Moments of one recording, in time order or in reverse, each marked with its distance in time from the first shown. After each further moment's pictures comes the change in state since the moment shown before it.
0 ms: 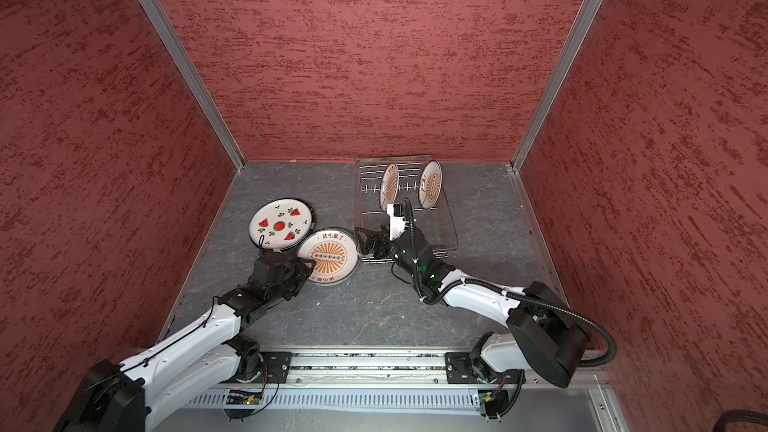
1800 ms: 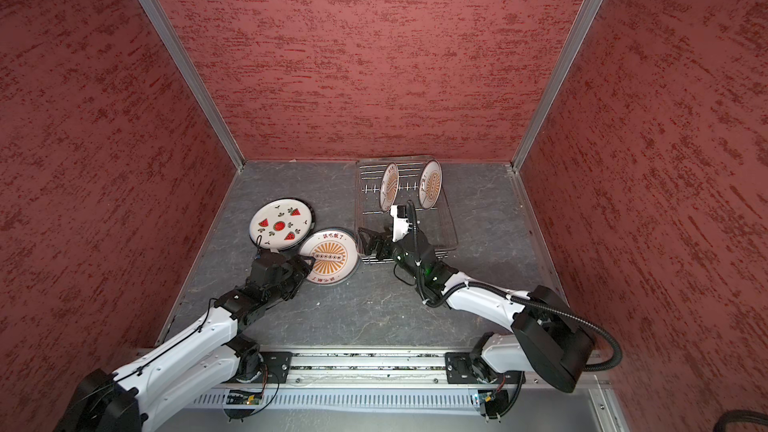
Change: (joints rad) left arm 0.000 -0.034 0.008 -0.042 -0.028 -0.003; right arm 0.000 -0.031 -0.024 -0.006 0.025 0.008
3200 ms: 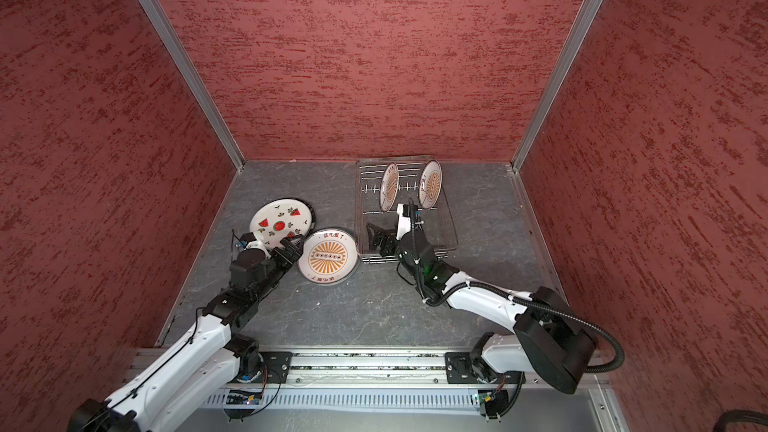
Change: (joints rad) left arm 0.132 -0.169 -0.030 0.225 -0.010 0.283; right arm -0.022 -0.013 0.037 -0.105 0.189 -0.032
